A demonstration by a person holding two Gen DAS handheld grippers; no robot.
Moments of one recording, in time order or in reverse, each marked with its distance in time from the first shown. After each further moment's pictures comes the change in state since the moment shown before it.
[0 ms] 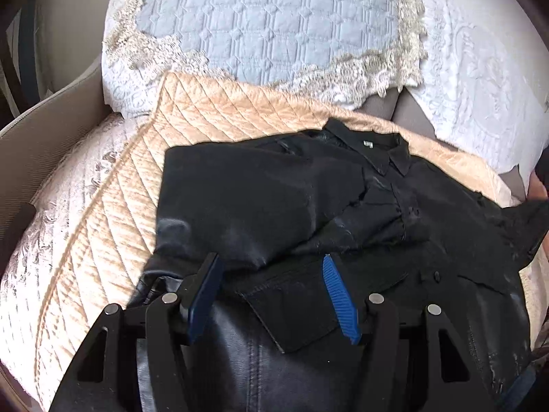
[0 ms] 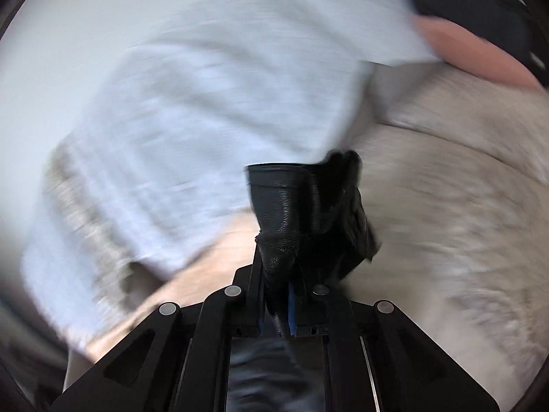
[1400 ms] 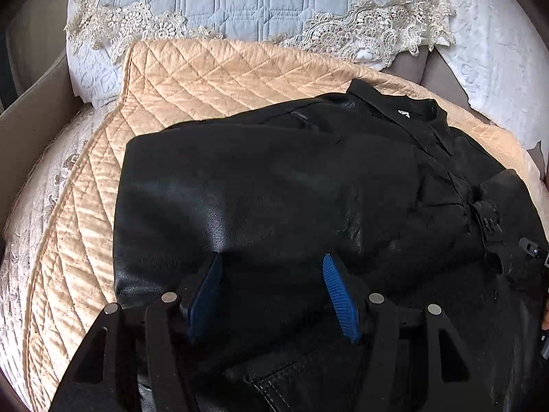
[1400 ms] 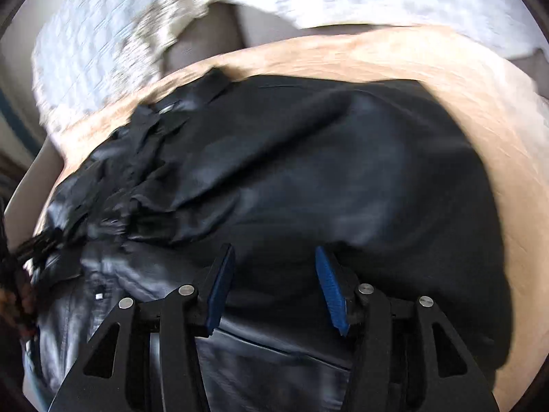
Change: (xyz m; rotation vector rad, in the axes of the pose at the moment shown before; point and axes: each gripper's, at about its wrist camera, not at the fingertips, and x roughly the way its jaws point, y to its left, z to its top) left arm 0.093 0.000 0.025 0.080 0.138 0.047; right arm 0.132 0.137 -0.243 -0.500 0.518 0.066
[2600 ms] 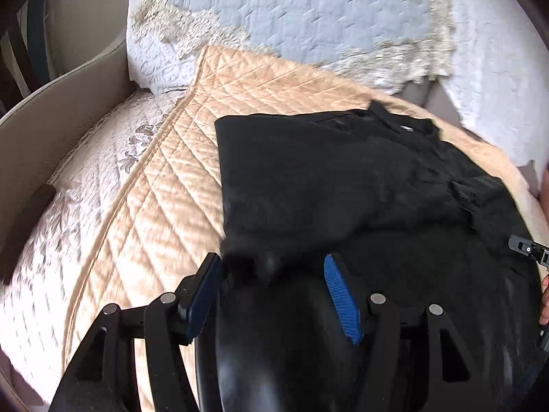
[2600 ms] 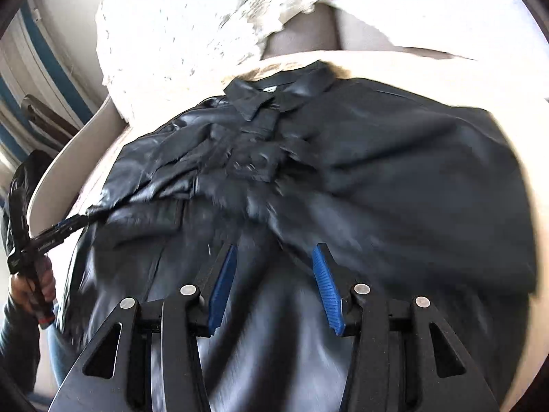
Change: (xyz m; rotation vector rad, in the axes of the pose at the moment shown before) left arm -0.094 0.060 -0.078 -0.081 -0.074 -0.012; right arm -0.062 0.063 -0.051 -0.120 -0.002 0.101
